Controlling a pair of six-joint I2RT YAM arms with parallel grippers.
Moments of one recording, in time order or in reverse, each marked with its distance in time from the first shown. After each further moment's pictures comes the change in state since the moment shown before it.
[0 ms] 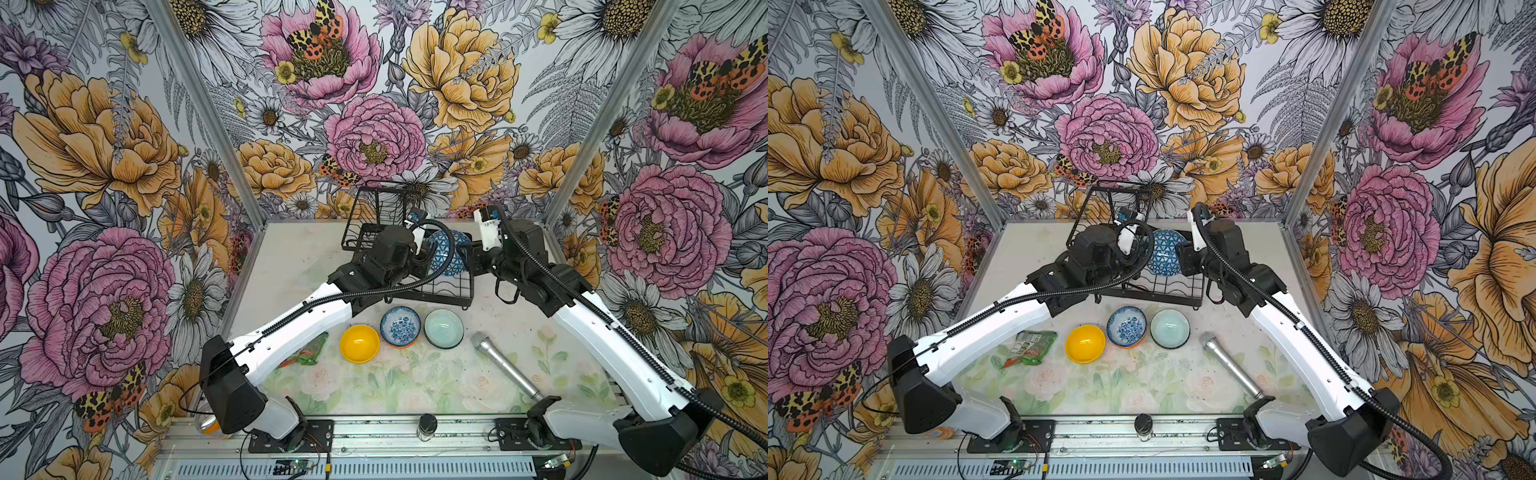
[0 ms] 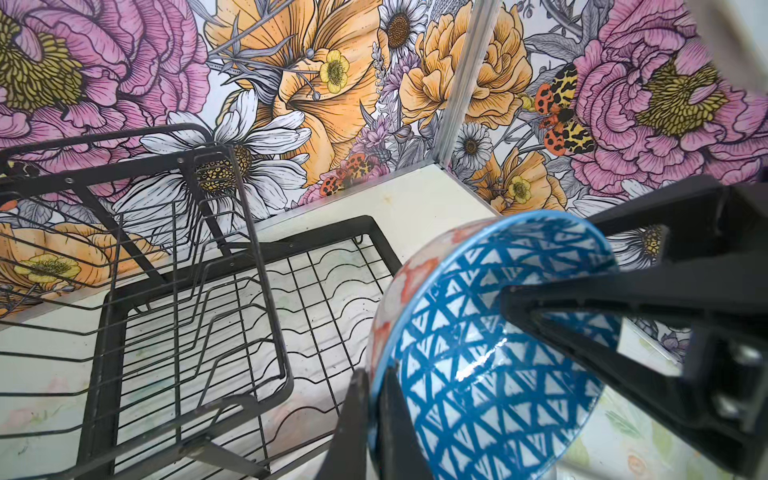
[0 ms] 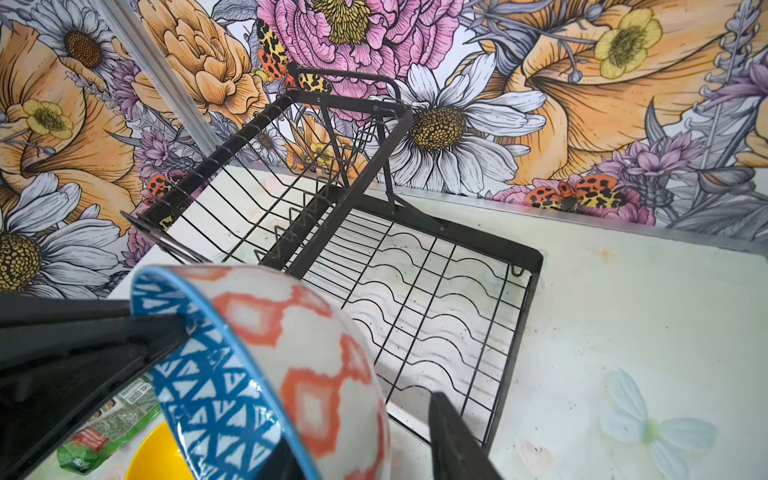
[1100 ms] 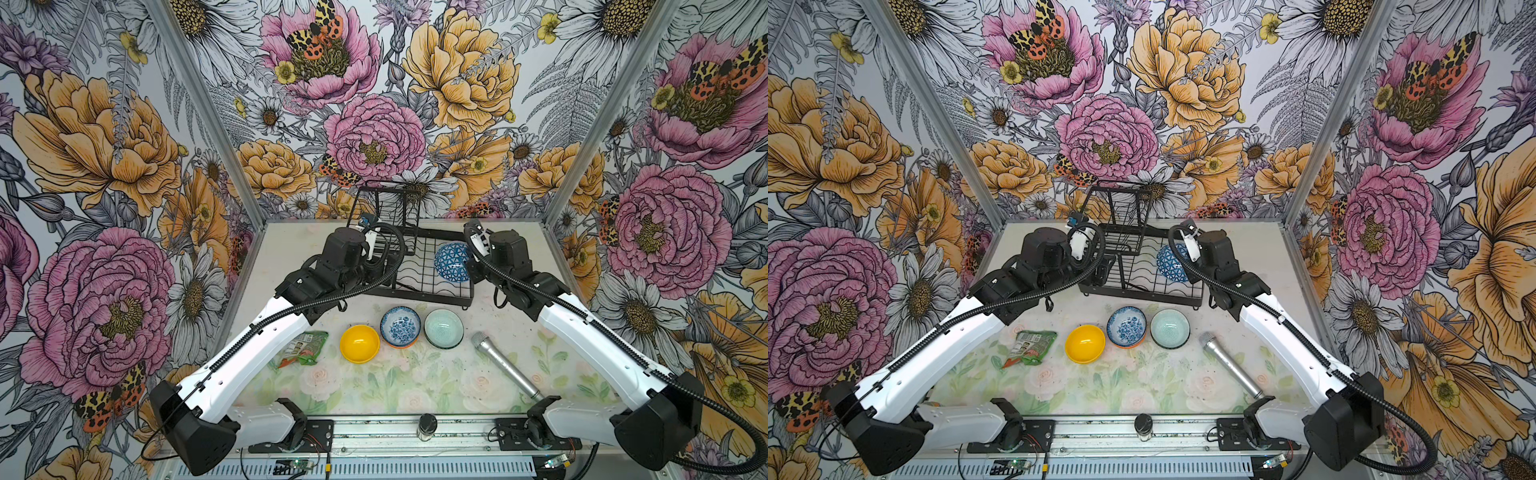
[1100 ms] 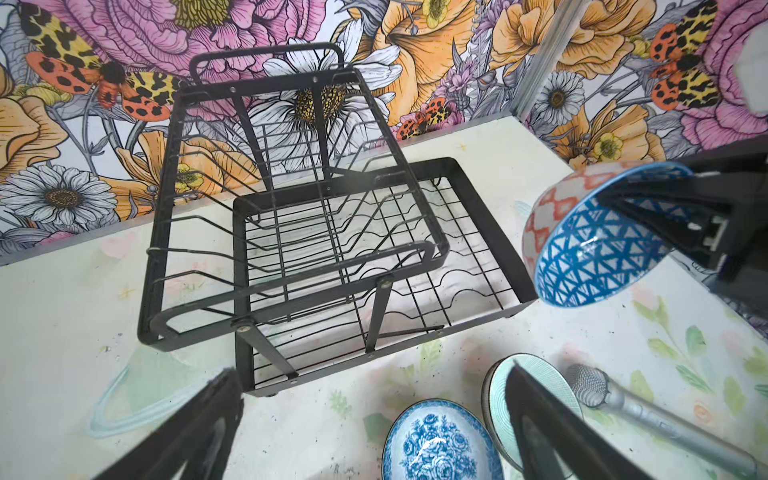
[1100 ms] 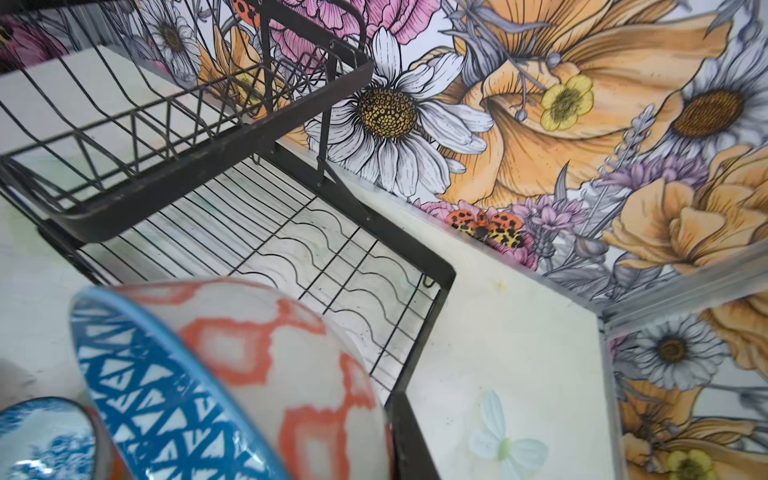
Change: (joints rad) left arm 0.186 -0.239 -0.132 -0.279 0.027 0.026; right arm -0.014 0.032 -0.211 0.262 0.201 -0.460
